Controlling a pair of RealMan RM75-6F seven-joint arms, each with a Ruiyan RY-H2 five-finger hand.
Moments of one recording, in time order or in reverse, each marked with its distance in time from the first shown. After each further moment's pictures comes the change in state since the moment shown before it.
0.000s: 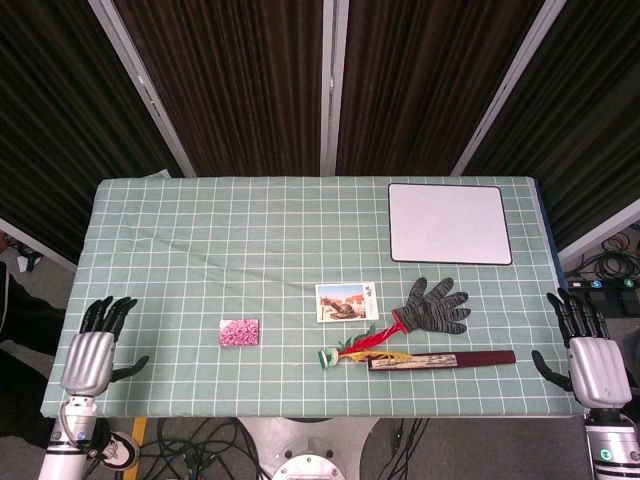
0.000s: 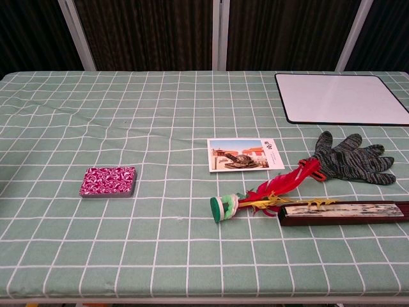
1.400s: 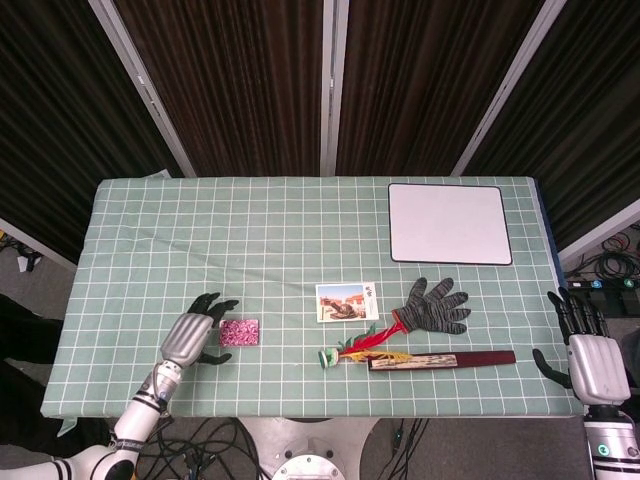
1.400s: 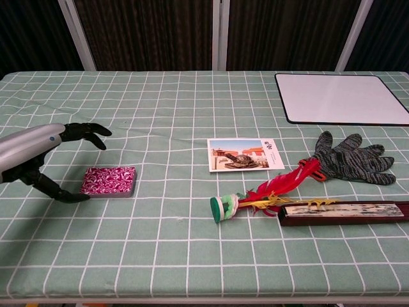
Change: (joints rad) left arm -0.288 -0.187 -0.025 0.085 -0.109 -0.370 -0.029; right arm 0.007 0.000 0.005 -0.018 0.039 -0.032 -0.039
